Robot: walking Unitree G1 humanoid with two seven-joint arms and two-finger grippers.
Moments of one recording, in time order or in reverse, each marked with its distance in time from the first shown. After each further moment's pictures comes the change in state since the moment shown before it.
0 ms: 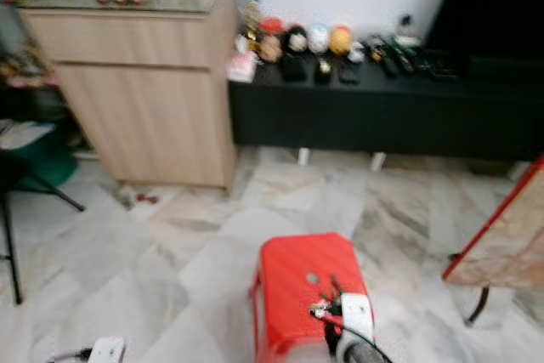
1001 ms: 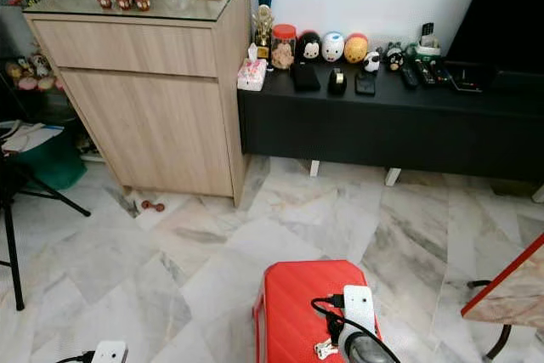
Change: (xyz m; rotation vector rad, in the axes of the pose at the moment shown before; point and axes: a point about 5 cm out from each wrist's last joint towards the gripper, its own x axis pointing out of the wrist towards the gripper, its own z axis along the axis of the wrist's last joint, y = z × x) left arm -0.004 0.006 -0.013 -0.005 0.036 0.023; right arm 0.002 0.012 0.019 0.000 -0.094 0.039
